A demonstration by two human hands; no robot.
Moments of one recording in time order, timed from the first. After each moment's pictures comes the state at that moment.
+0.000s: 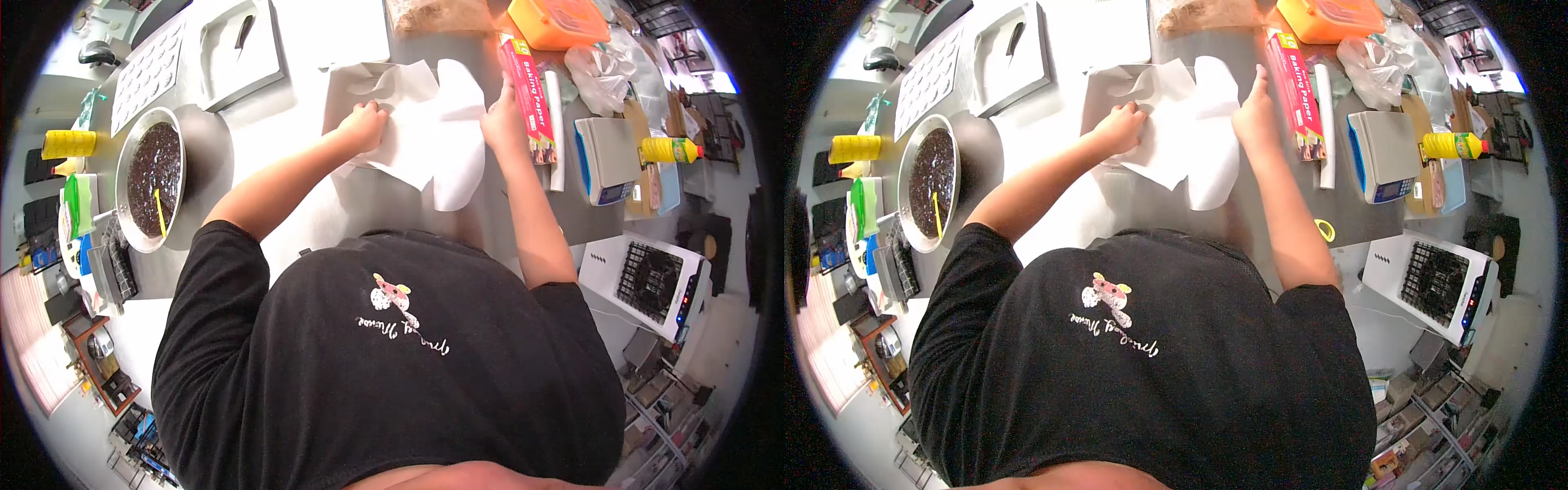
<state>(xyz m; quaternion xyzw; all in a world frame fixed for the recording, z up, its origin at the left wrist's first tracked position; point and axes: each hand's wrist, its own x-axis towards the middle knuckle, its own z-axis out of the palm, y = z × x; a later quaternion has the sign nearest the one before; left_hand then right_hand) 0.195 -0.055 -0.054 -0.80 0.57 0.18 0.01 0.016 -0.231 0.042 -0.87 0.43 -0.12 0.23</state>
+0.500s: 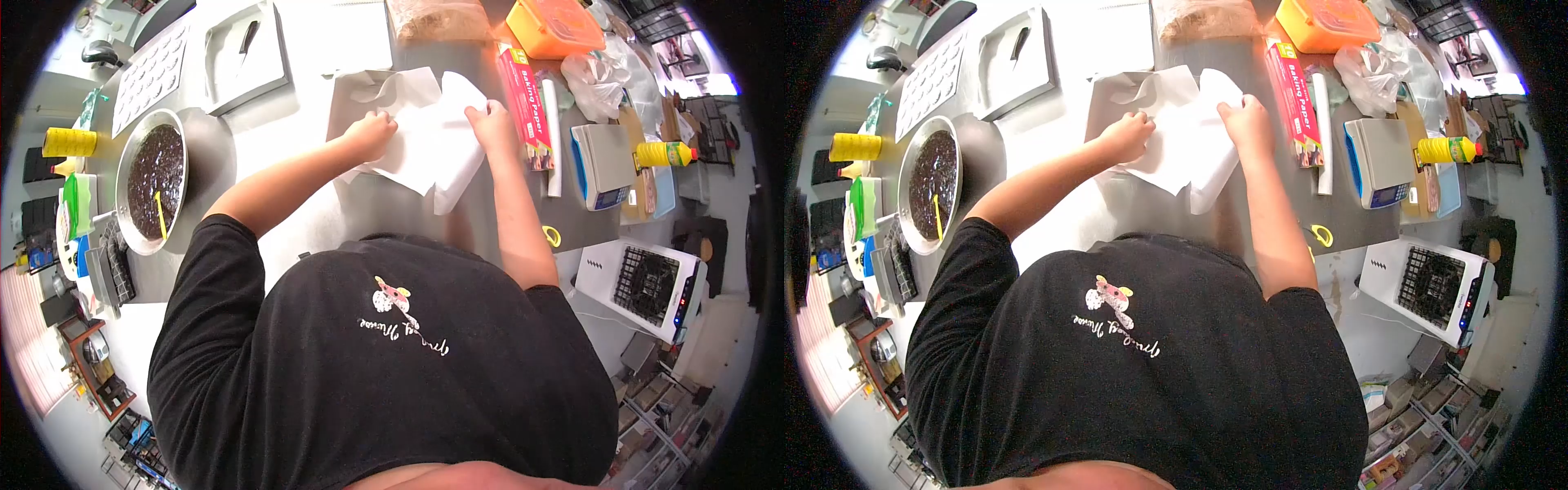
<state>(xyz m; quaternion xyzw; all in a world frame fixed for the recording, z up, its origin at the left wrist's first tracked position) 0.193 -0.051 -0.052 -0.75 0.65 0.14 0.01 0.026 -0.224 0.035 -0.82 0.49 -0.08 0.27</state>
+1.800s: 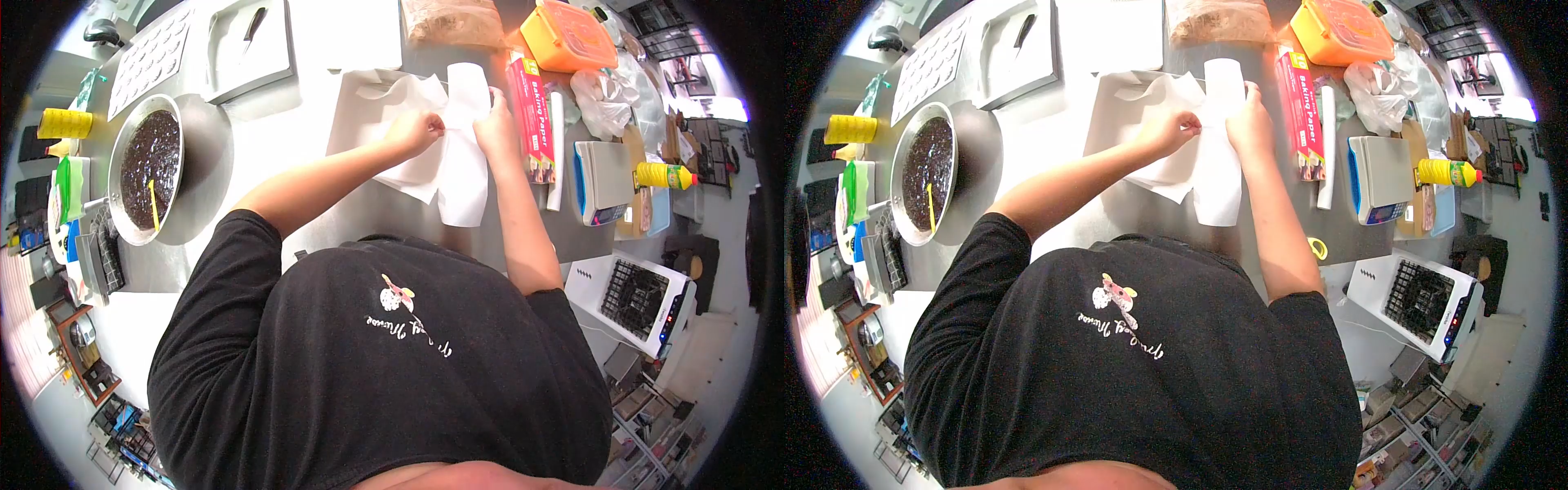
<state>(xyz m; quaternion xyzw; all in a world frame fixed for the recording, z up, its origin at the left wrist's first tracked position) 0.155 -0.104 -0.039 -0.77 0.45 0.27 -0.37 0.047 -0.221 0.043 -0.85 0.42 -0.12 0.27</state>
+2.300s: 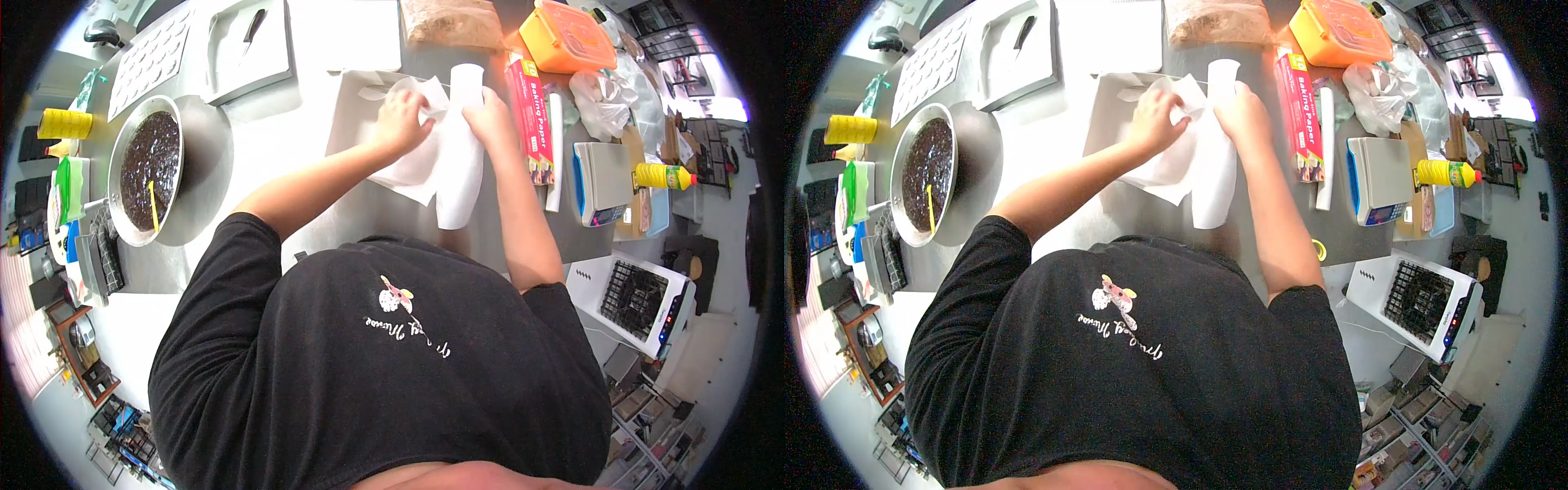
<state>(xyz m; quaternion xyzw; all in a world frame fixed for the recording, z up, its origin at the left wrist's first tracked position) 0.162 -0.098 -0.037 -0.81 0.48 0.08 -0.33 0.063 -0.230 0.050 -0.86 0.42 -0.06 0.28</state>
